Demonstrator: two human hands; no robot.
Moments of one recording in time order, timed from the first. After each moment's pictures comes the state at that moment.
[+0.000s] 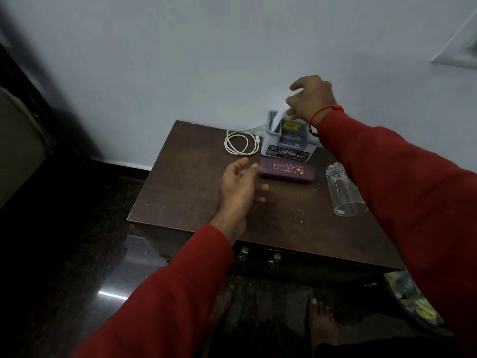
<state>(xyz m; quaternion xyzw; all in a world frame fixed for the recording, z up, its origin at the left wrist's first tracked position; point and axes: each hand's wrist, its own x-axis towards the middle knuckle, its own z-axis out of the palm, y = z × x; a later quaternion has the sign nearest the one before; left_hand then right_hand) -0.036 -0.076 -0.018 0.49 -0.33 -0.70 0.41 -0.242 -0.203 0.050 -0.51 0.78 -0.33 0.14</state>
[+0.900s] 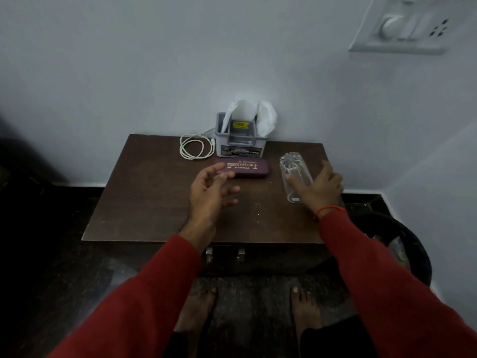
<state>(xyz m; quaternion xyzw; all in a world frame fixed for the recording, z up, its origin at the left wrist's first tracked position) -0.072 -0.051 -0.025 0.46 -0.39 -0.68 0.42 -0.293 0.015 -0.047 -0.28 0.90 -0.31 0.14</state>
